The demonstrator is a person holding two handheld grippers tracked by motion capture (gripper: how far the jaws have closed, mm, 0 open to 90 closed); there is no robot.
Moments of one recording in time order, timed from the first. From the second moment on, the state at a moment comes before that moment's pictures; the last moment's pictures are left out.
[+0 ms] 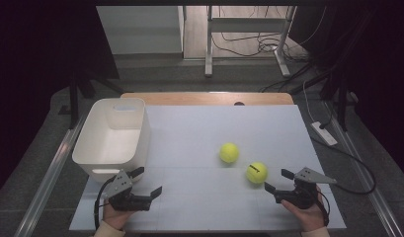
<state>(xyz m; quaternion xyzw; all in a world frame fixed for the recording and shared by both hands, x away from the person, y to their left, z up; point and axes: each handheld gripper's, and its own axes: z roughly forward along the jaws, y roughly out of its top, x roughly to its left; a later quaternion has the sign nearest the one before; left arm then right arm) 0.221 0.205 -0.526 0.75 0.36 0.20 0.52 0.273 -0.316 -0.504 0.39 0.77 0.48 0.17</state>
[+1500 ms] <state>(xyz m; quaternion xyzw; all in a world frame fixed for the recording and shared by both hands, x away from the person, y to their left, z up) 0.239 0.166 -0.501 0.77 0.34 0.18 0.50 0.275 -0.318 -0.506 0.39 0.77 0.49 0.16</state>
